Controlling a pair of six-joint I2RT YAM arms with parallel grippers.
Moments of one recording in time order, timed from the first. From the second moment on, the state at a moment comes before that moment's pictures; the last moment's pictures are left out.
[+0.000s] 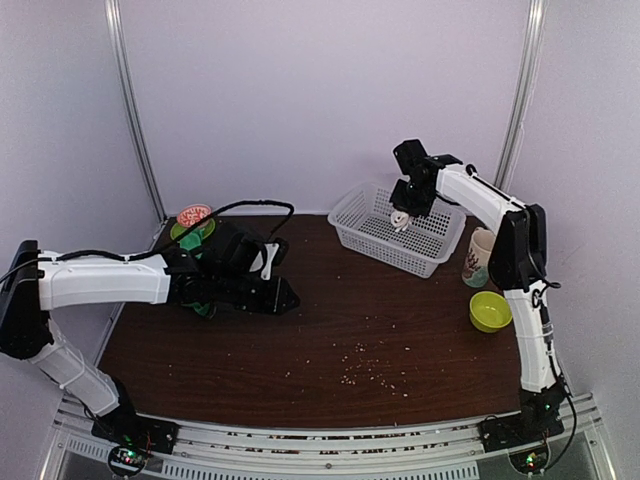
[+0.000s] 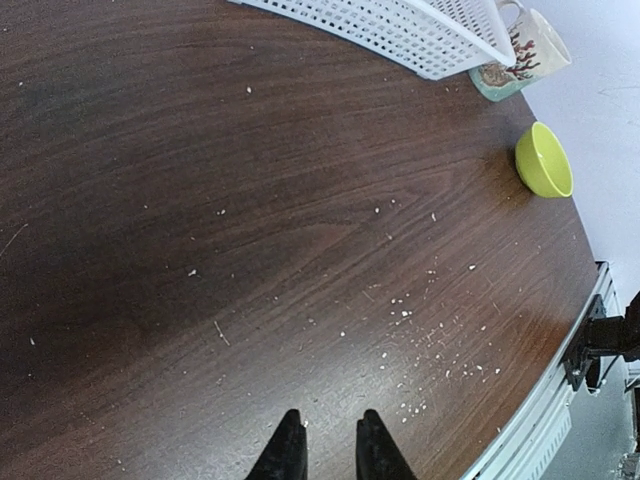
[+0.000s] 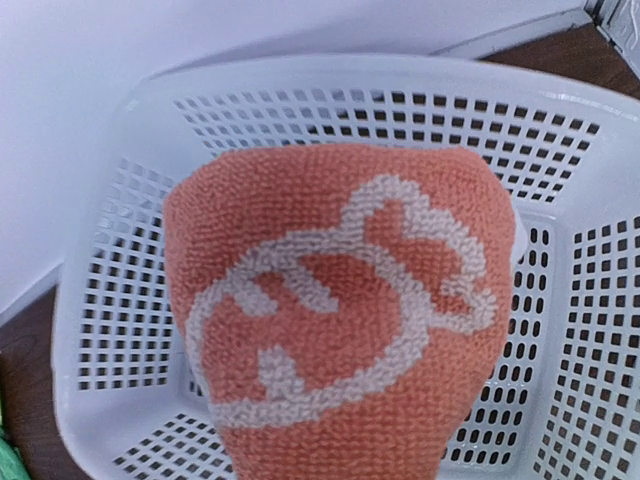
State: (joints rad) left arm -0.88 1.49 1.00 -0.25 0.10 -0.58; right arm 0.38 2.34 2.34 -0.90 0.28 0.77
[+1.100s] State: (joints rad) left arm -0.65 1.61 1.25 -0.35 -0.03 -0.55; right arm 0.59 2.31 2.01 -0.92 -0.02 0.41
